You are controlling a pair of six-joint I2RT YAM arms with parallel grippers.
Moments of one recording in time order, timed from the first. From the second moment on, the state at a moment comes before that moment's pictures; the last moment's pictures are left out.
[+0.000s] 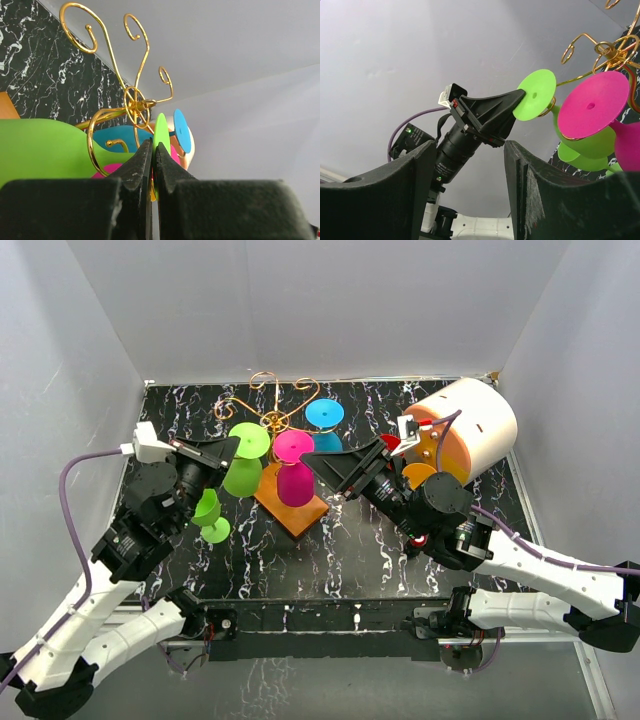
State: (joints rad) left arm -0.68 0.72 1.03 -0.39 -0.48 -1.14; right arm 1.14 0.96 1.02 0.23 0.32 0.97
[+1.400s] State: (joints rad) left arm -0.68 0.73 1.25 -0.83 -0.43 -0.85; right arm 1.14 0.98 1.05 0.08 0.32 0.87
